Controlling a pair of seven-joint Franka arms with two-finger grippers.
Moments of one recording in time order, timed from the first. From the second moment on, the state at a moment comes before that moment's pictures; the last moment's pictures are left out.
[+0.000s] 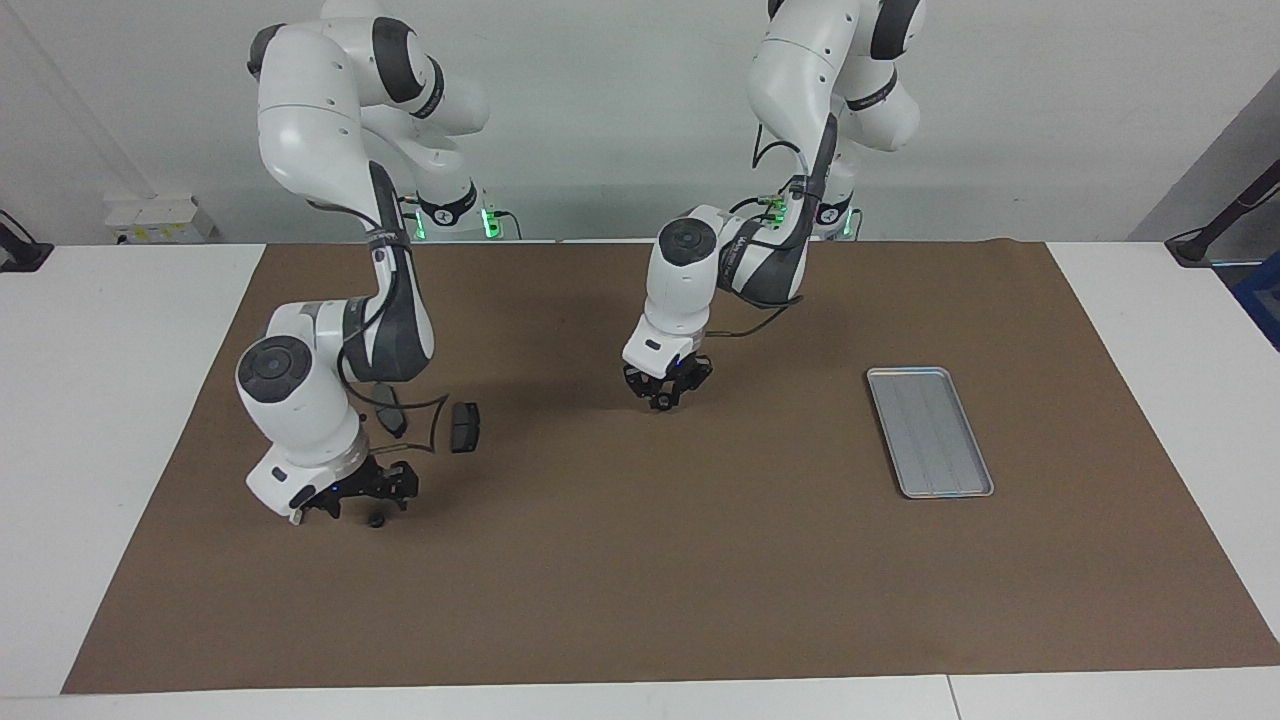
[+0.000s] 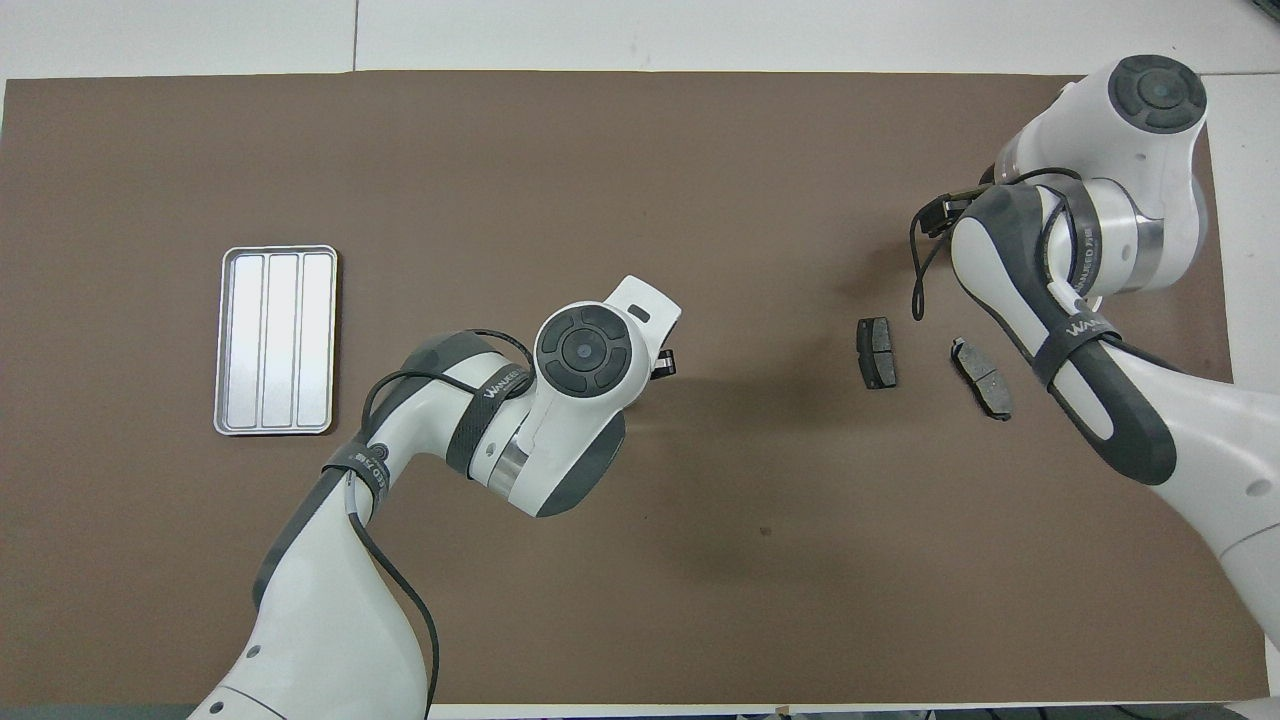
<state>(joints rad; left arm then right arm) -0.78 0.40 0.09 -1.86 -0.06 2.33 -0.75 -0.05 0.54 0.08 -1.52 -0.13 2.07 -0.04</state>
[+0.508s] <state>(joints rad) -0.78 0.40 0.09 -1.90 -0.04 2.39 -0.75 0.09 0.31 0.09 -1.52 -0.13 1.83 0.03</state>
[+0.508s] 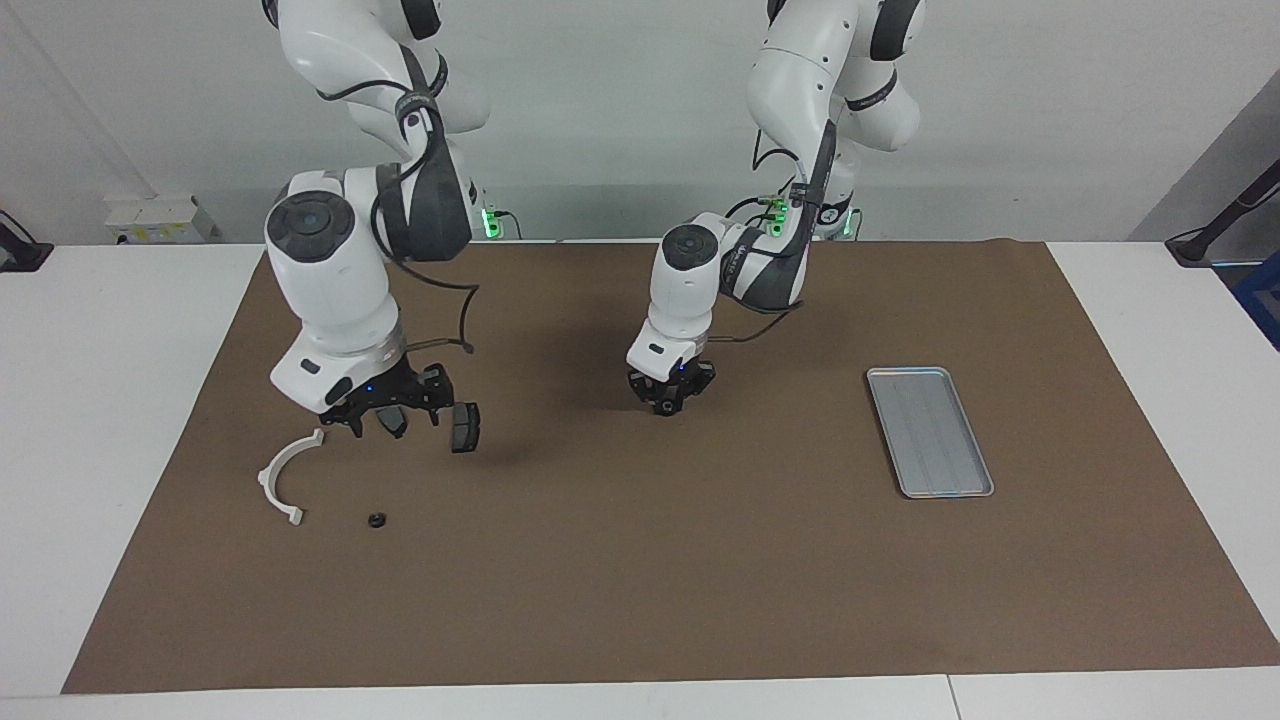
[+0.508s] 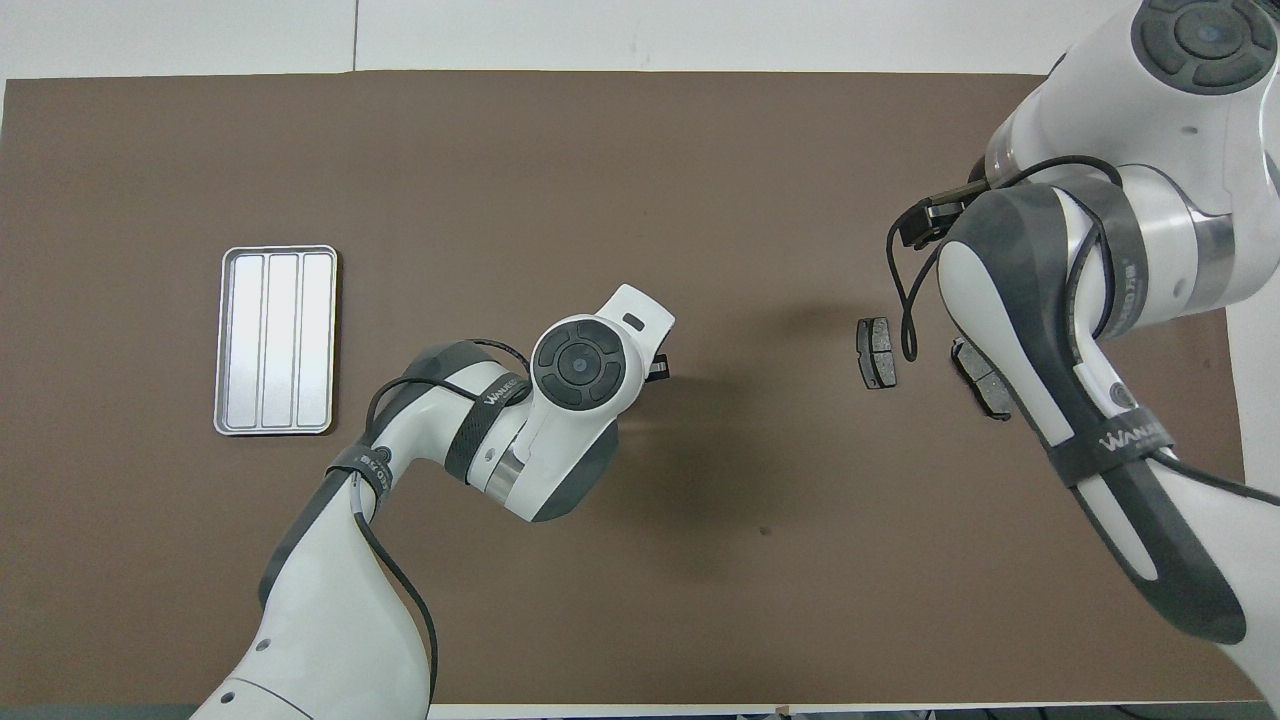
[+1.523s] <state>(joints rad) -0.31 0.07 0.15 -1.62 0.01 1.91 -0.28 0.32 0.24 0.10 -1.52 -0.09 1.75 0.61</state>
